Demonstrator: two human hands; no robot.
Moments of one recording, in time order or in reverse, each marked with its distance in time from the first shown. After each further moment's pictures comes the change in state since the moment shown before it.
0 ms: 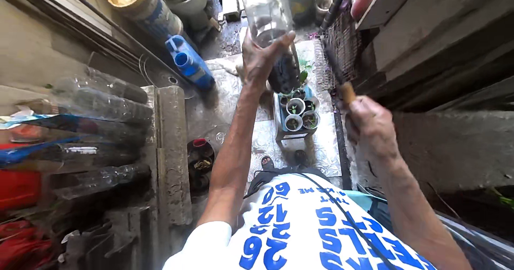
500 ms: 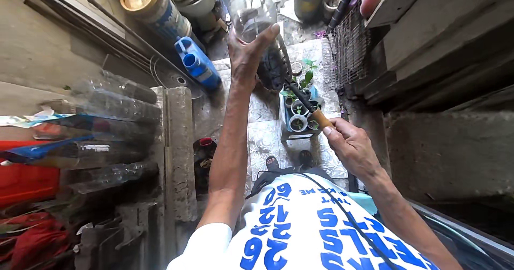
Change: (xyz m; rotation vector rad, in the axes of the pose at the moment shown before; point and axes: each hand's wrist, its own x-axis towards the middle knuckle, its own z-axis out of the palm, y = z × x) left_hand 0.010 0.017 -0.021 0.005 0.114 -0.003; right_hand -0.017 0.008 0.030 -0.210 -0.106 -0.108
